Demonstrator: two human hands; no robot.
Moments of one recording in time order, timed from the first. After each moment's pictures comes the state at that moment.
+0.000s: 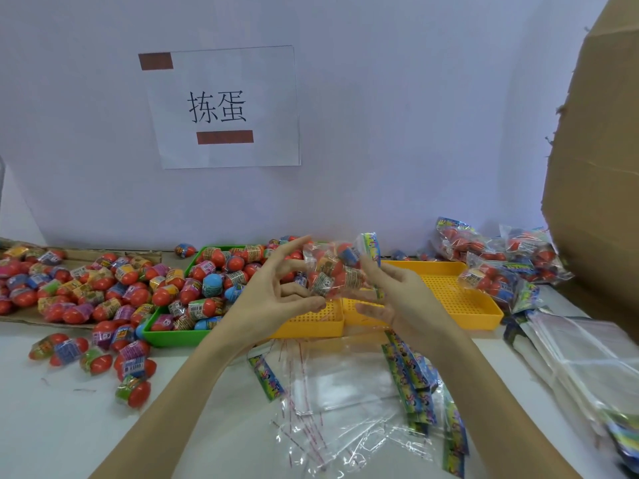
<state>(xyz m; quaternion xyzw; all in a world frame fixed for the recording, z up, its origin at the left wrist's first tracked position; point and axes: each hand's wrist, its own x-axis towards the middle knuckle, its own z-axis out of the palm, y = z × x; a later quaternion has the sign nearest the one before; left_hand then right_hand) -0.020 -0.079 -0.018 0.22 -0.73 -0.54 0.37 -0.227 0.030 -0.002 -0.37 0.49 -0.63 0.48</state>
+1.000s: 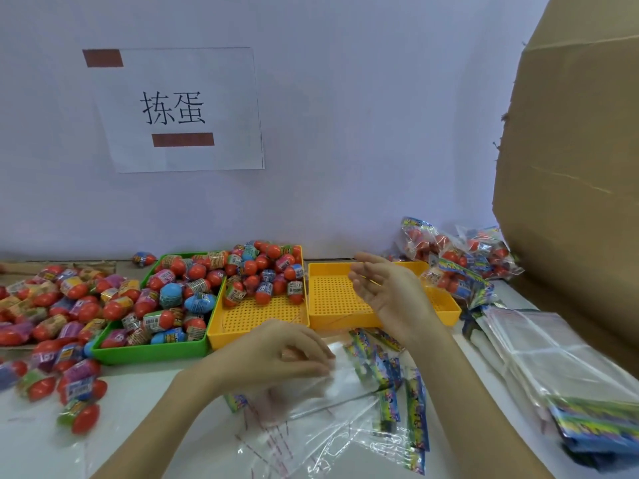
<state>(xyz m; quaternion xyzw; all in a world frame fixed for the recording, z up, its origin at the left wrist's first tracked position) -0.042 -0.045 -0.028 0.13 -0.93 -0.34 0.11 -0.264 0.035 -0.002 -0.24 0.43 -0.74 0.46</state>
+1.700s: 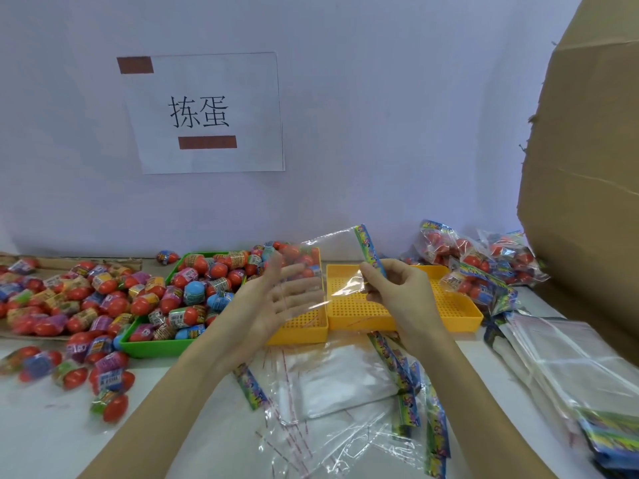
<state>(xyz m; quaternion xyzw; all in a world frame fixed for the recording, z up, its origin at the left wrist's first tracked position) -0.031 -0.060 -0.005 0.22 -0.50 -0.77 0.33 -0.248 0.027 -0.012 -0.38 0.56 -0.68 0.27</state>
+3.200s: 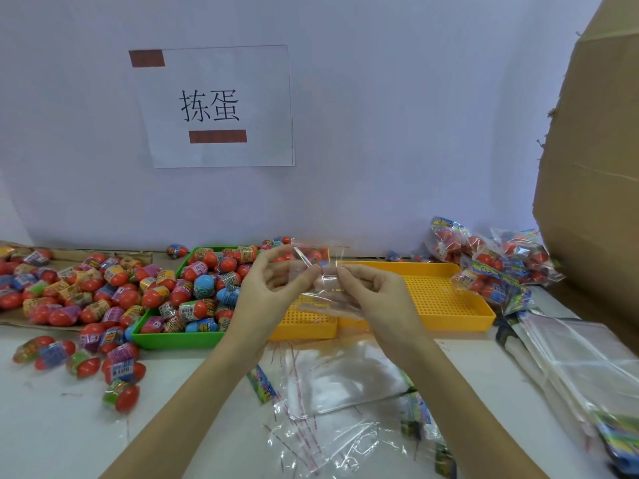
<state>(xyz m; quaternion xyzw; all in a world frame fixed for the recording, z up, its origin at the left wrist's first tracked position) -0.039 -0.055 -0.012 0.33 -0.62 -0.53 0.47 -0.205 0.026 -0.012 -0.45 0.49 -0.65 0.37</state>
